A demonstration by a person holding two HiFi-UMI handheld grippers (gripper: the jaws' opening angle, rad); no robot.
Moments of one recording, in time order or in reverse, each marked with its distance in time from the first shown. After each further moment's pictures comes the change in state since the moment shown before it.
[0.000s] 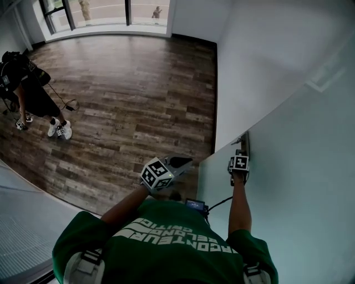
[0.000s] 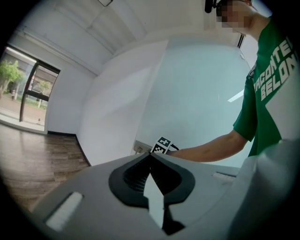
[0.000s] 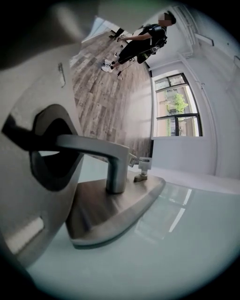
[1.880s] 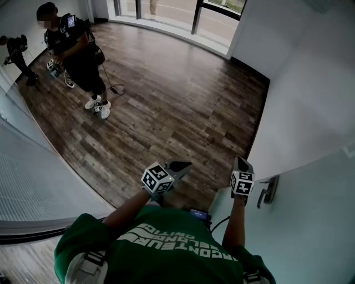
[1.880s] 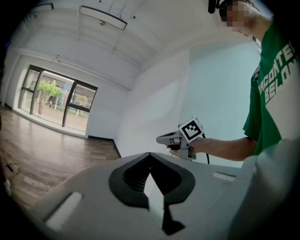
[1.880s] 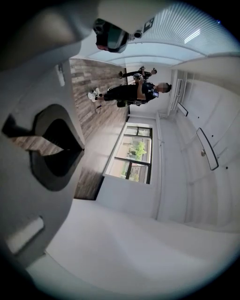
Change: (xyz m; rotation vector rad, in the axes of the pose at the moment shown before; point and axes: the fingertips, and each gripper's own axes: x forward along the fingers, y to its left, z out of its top) left arm -0.160 0.076 -0.008 -0.075 -0.114 0.397; right arm -0.139 0.260 0.165 -0.412 -0.586 0.289
